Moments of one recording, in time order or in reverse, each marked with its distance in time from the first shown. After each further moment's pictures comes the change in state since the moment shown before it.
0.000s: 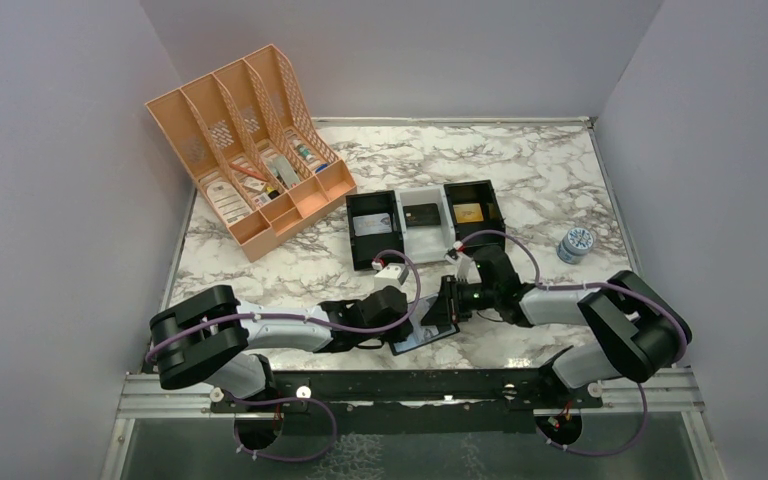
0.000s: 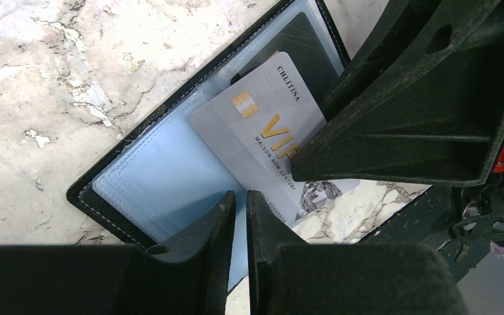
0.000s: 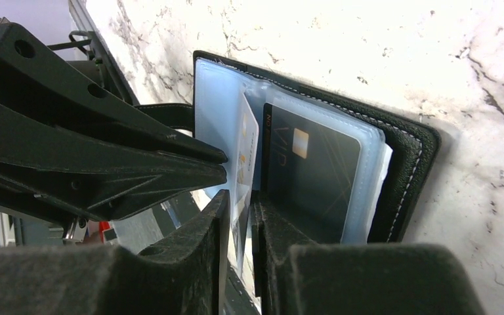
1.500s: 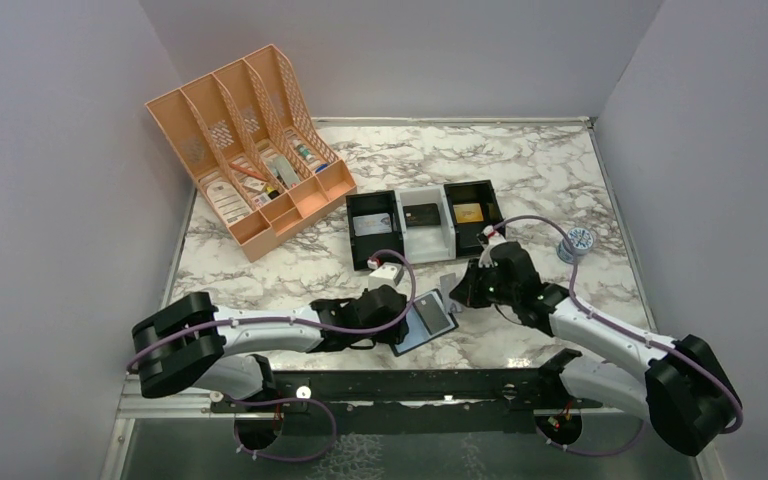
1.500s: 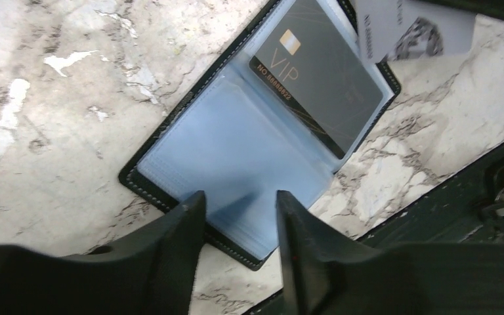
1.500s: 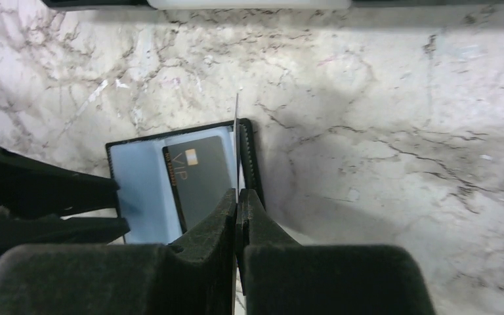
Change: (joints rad) left arm 0.000 -0.087 0.011 -0.142 -0.027 0.050; right arm -0.002 -0.390 0.048 -0.404 0.514 -0.090
